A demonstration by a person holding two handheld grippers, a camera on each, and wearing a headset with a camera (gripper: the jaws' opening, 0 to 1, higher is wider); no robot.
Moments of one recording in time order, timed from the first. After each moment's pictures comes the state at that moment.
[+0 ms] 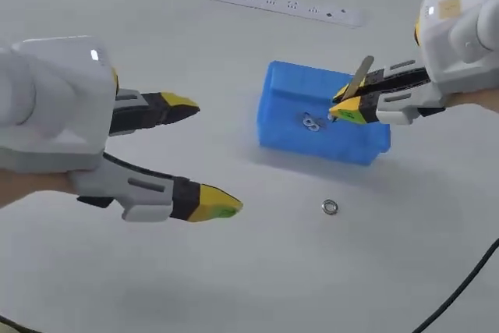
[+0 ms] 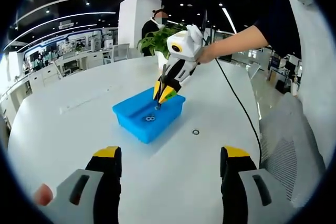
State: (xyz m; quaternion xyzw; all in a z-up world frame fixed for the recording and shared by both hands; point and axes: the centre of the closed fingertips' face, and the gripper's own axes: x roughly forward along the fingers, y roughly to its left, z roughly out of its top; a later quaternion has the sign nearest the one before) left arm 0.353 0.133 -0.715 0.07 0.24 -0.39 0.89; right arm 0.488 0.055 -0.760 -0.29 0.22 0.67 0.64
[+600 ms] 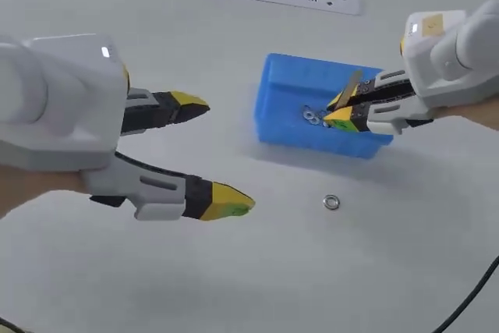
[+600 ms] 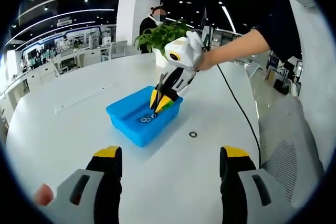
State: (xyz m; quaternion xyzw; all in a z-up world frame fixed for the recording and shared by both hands) left arm 0.360 0.111 -0.717 0.07 0.25 -0.40 0.88; right arm 0.479 0.052 -0.775 -0.29 0.22 0.67 0.65
